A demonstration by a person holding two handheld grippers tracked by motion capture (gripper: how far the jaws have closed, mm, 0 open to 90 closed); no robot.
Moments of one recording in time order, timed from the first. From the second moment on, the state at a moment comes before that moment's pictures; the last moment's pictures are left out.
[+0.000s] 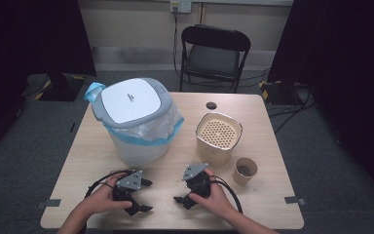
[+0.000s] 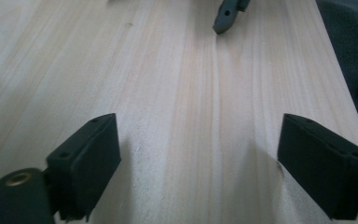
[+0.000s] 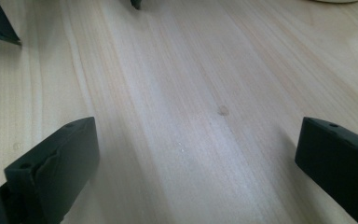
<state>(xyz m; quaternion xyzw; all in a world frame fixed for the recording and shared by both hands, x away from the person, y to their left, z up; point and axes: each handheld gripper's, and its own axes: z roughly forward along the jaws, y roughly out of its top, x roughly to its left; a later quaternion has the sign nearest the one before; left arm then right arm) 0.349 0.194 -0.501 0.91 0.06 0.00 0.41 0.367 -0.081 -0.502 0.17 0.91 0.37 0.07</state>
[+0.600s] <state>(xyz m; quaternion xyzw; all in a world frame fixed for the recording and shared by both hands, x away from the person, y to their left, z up) 0.346 0.190 -0.502 0.92 0.04 0.00 0.40 0.375 -0.095 -0.453 0.17 0.91 0.38 0.06</state>
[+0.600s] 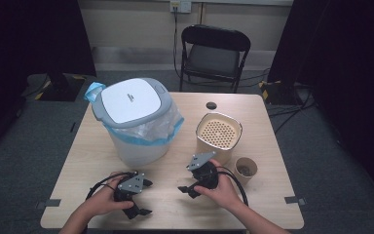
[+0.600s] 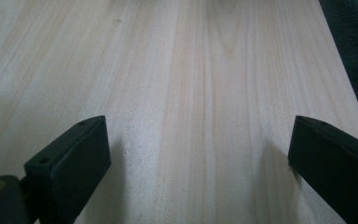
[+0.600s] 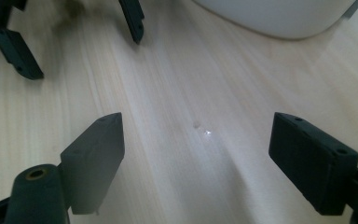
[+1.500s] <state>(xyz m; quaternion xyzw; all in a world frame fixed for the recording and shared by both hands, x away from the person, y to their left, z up) 0.346 0.190 -0.502 0.92 0.04 0.00 0.40 0.401 -0.090 -0.363 0.11 0.93 0.35 0.03</state>
